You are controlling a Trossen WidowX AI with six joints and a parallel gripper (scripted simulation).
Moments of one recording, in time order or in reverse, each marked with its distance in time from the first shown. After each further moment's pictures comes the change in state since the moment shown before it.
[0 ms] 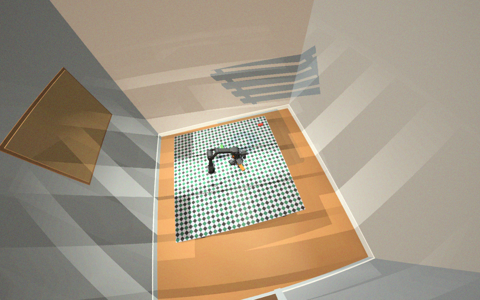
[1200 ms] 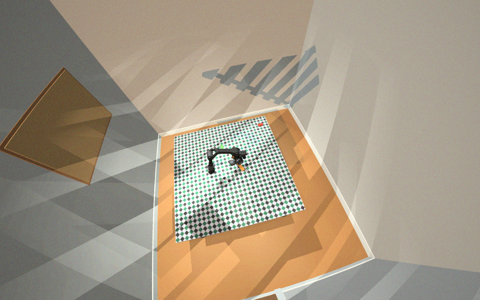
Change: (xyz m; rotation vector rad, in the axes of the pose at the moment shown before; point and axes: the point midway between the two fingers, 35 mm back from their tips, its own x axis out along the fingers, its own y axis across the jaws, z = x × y) arm 0.009 -0.002 0.000 0.002 0.000 0.000
